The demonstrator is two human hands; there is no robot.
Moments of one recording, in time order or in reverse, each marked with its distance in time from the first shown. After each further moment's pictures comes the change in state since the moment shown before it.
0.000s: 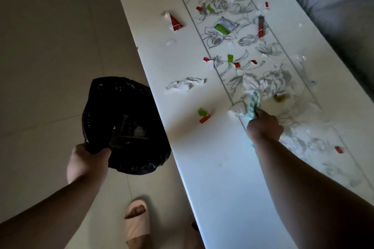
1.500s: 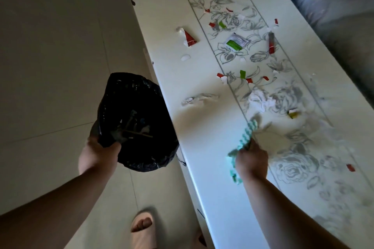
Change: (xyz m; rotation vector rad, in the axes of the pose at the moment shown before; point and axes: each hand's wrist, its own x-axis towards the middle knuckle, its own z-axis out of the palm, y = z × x) left_hand 0.047 0.036 -0.014 0.015 -0.046 0.061; right_hand -0.084 -0.050 0.018 0.297 0.041 0.048
